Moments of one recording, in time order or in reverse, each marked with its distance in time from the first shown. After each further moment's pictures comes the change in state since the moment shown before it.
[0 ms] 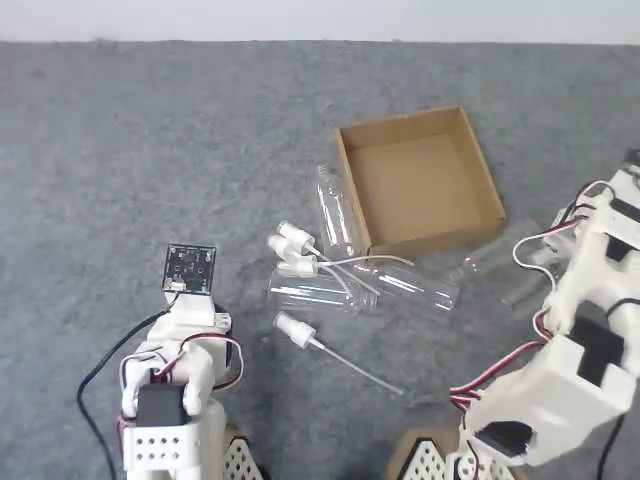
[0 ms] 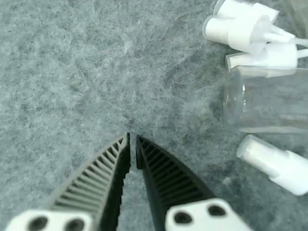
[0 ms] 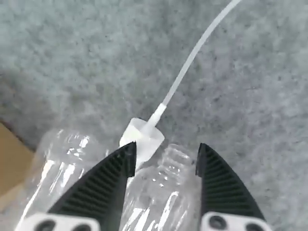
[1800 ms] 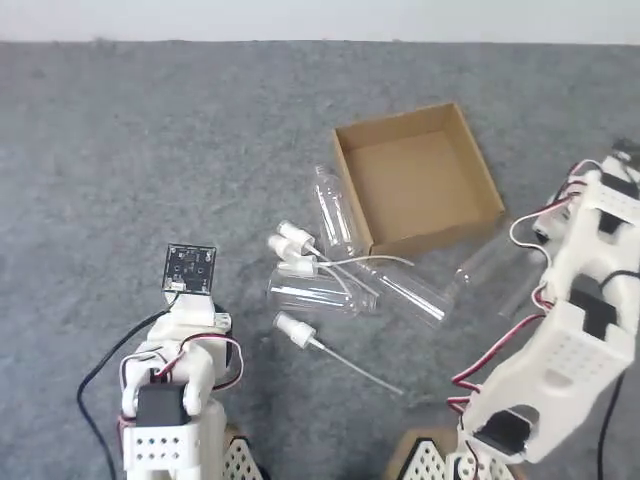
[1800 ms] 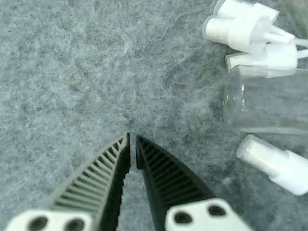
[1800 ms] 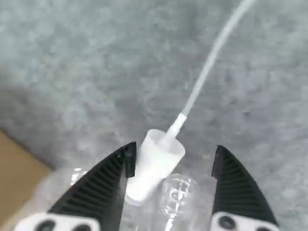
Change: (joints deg) left arm 0.0 0.0 0.0 0.0 0.0; right arm -3.1 13.0 -16.7 8.9 -4.9
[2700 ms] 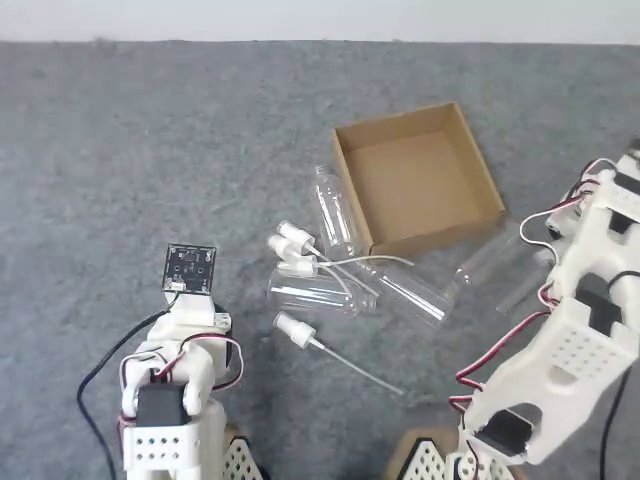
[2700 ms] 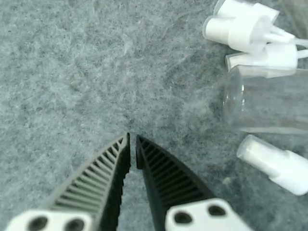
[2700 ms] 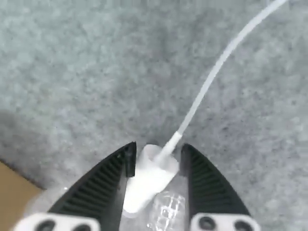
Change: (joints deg) left arm 0.0 0.0 0.0 0.0 0.0; right arm 2.0 2.5 -4.6 -0.1 0.0
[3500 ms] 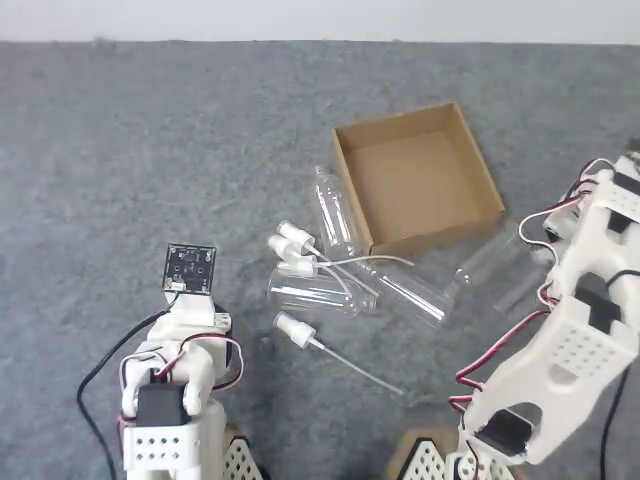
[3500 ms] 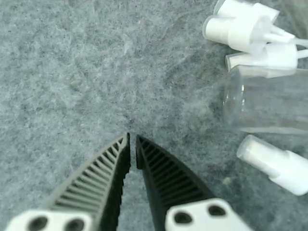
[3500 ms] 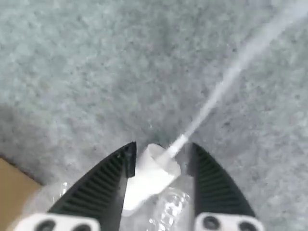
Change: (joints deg) left arm 0.0 0.0 0.0 0.0 0.0; right arm -0.2 0.7 -0.2 1.0 0.0
